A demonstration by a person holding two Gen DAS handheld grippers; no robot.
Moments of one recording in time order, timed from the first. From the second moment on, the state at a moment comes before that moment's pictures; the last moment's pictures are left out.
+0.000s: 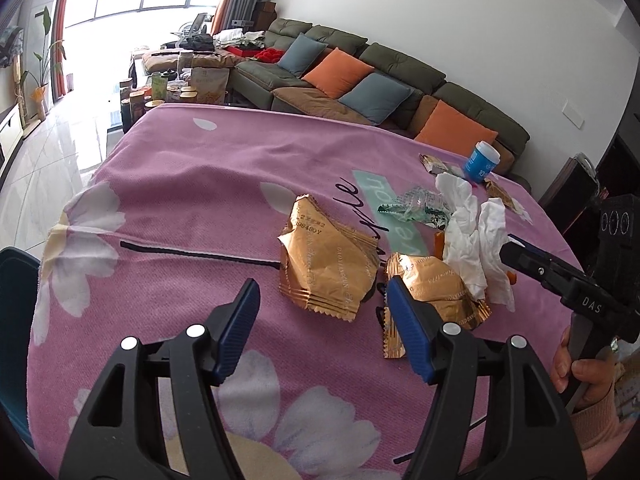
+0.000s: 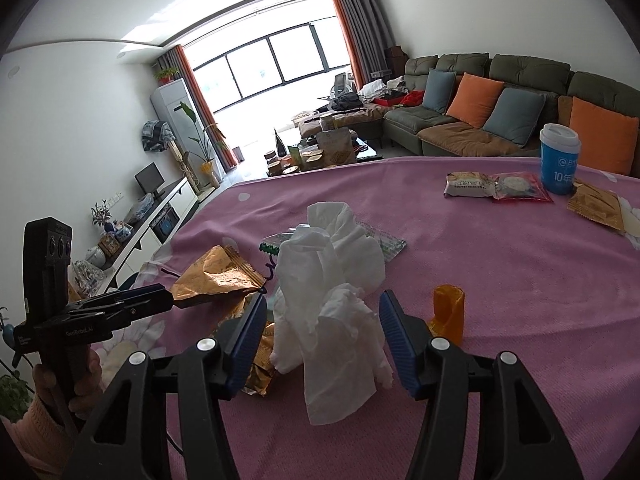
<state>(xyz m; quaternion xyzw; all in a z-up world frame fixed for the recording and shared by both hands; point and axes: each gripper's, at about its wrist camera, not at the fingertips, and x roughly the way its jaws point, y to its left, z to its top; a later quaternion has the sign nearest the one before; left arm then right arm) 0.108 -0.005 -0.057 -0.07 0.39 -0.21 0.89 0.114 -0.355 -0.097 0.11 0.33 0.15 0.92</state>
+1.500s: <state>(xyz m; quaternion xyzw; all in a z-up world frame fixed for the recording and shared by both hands) 0.046 0.048 -0.029 -0.06 0.35 -0.16 0.92 0.105 -0.301 -0.046 0.11 0.28 0.27 0.91</state>
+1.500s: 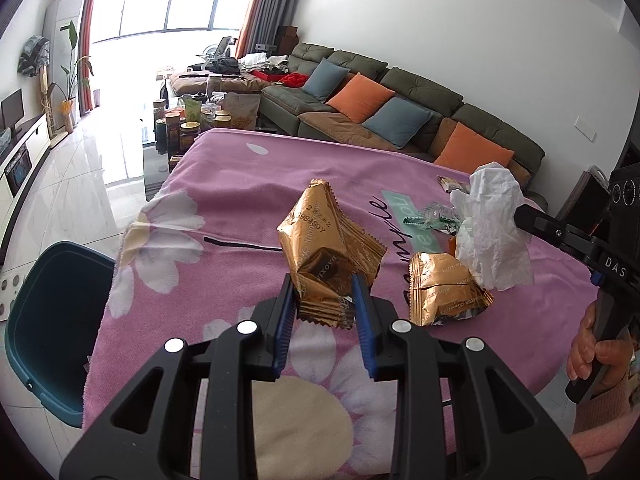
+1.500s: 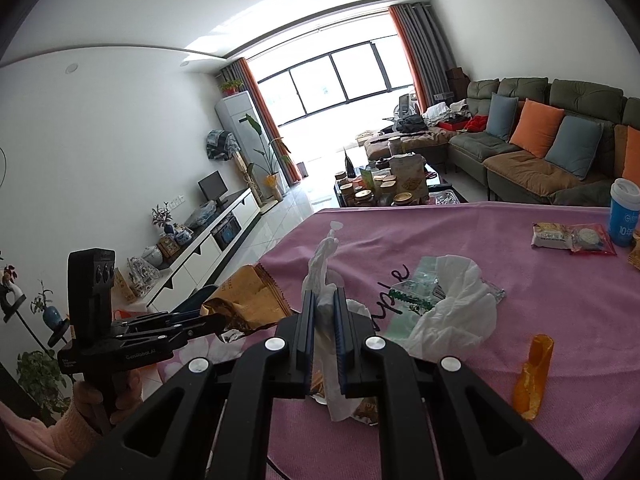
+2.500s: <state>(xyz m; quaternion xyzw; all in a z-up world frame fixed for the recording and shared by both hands) 0.015 0.116 -0.018 -0.09 0.34 -0.08 0.93 0.142 -0.199 -0.060 0.10 0.33 0.38 0.86</state>
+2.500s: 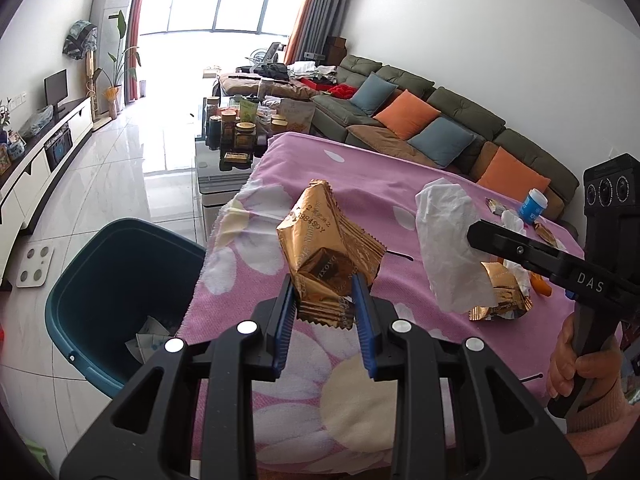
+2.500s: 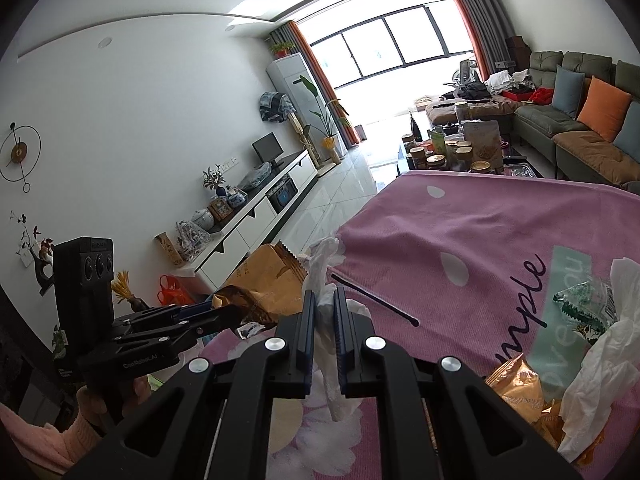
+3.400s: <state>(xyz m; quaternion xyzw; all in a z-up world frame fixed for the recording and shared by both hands) 0.002 0.183 -0.016 -0.12 0.33 0.00 0.94 0.160 -0.121 -0.063 0.07 0.34 0.44 0.83</state>
